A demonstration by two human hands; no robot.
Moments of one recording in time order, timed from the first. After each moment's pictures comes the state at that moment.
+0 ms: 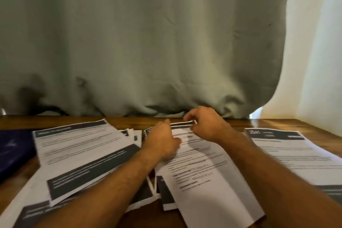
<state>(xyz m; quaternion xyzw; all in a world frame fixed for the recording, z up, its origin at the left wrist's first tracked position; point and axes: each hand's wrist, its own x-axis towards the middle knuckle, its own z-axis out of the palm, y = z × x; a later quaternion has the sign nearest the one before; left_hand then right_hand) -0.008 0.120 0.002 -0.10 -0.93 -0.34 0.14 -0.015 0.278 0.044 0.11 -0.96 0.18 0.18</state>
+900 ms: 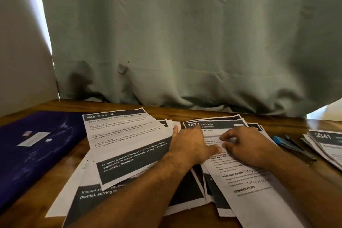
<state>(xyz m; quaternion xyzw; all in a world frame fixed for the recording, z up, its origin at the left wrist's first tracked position) -0.024 0.077 -0.029 -0.09 -0.97 -0.23 0.08 -0.011 0.238 -0.002 0.07 -0.99 0.15 0.04</state>
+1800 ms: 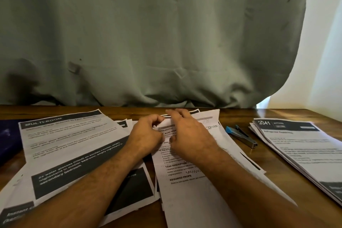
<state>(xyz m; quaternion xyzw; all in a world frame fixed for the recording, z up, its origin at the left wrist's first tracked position) -0.015 0.075 -0.022 -0.07 -0.84 -0.53 0.09 0.010 0.201 0.002 0.08 -0.97 0.16 0.14</state>
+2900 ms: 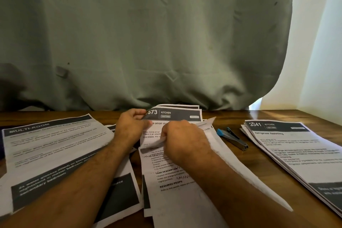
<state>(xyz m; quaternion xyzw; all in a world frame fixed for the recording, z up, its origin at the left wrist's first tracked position) -0.055 0.077 -0.009 0.03 -0.77 -0.62 0.14 0.014 0.208 0.012 0.08 -0.99 0.10 0.10</state>
